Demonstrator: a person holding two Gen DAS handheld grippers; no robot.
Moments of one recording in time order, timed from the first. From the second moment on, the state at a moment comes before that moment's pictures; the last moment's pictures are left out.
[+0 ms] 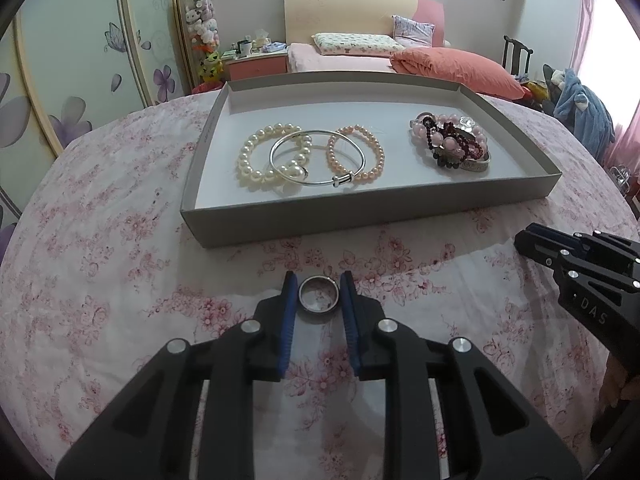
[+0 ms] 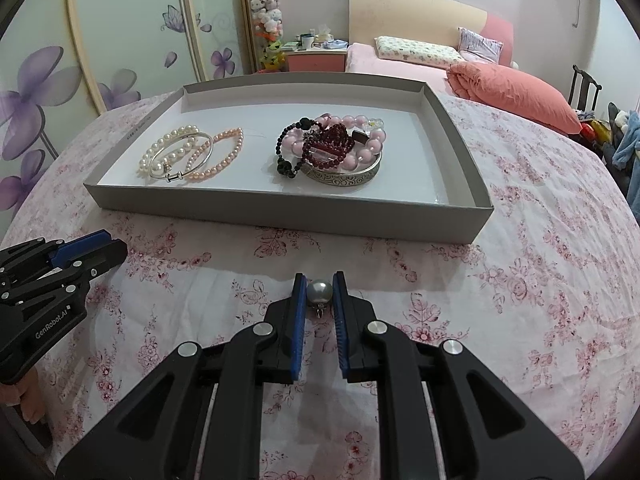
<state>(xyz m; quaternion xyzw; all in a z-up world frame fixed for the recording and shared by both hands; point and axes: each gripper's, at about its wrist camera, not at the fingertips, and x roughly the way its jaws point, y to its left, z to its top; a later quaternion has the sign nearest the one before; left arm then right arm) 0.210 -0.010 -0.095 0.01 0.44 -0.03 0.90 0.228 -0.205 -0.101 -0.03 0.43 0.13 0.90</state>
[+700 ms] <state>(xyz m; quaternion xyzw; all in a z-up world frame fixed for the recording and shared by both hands) 0.157 -0.006 -0.053 -0.03 0.36 -0.04 0.93 0.170 -0.207 -0.051 0.00 0.32 0.15 0.93</state>
